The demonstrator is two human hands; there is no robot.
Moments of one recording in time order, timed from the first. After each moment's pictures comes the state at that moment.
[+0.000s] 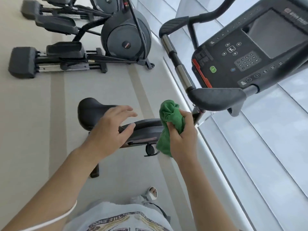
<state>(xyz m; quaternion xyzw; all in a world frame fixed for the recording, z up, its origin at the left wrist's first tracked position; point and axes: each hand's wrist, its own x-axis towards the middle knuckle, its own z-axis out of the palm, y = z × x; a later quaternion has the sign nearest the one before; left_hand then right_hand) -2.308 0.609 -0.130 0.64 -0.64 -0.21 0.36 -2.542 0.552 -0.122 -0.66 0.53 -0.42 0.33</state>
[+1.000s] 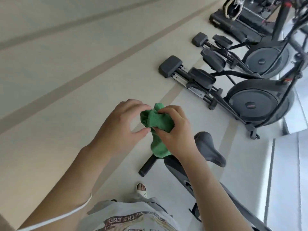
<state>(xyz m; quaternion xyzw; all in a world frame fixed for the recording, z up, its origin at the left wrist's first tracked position) -2.065 0.897 -0.114 0.84 -0.32 0.00 0.43 -2.130 0.695 -0.110 -0.90 0.06 -0.12 0.41</state>
